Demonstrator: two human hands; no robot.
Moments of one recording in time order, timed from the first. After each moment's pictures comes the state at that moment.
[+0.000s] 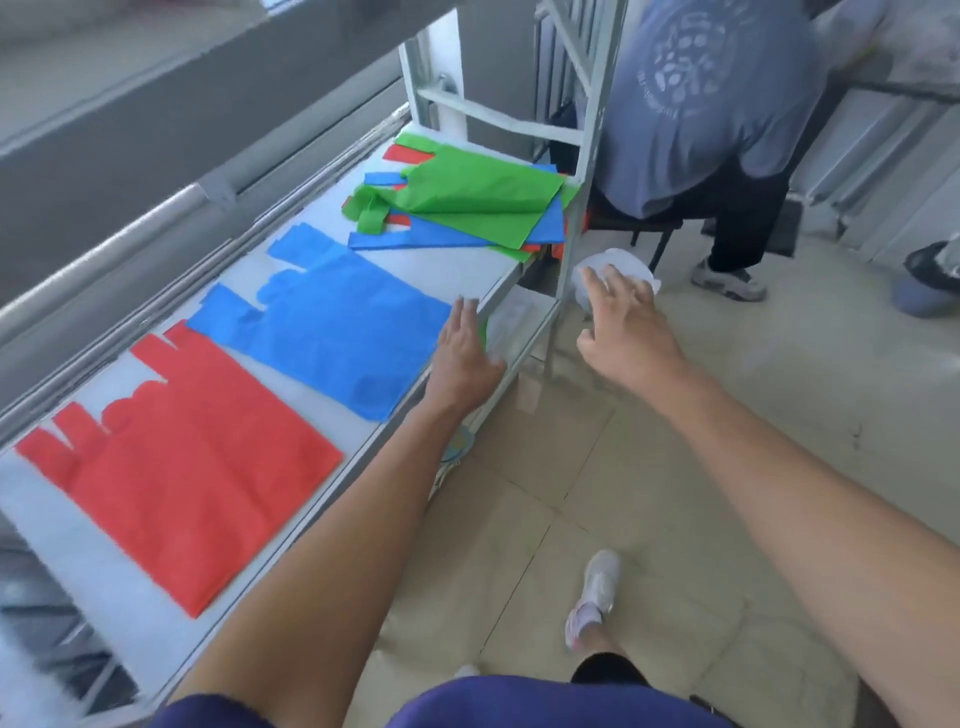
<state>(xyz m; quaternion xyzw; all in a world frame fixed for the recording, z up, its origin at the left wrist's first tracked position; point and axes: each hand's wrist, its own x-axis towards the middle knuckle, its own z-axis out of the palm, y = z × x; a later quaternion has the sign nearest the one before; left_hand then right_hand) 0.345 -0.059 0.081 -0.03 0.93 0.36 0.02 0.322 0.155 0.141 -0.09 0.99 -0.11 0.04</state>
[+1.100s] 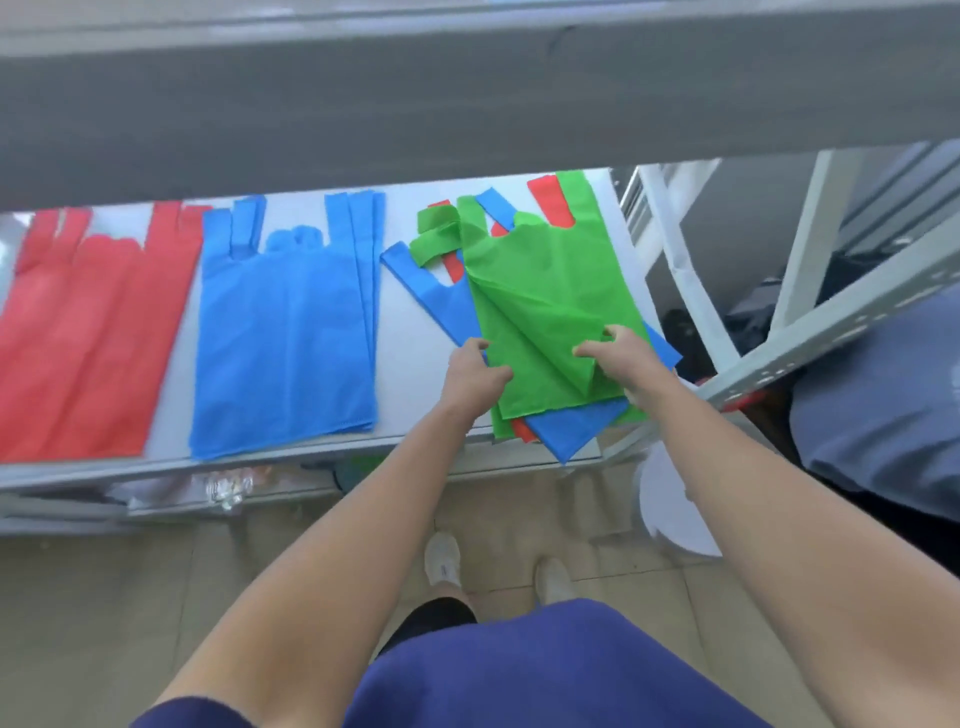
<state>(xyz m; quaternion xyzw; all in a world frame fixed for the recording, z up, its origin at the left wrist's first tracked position) -0.007 -0.013 0.012 -0.53 0.66 0.53 -0.06 -0.195 0.092 0.040 -0.18 0.85 -0.31 0.39</state>
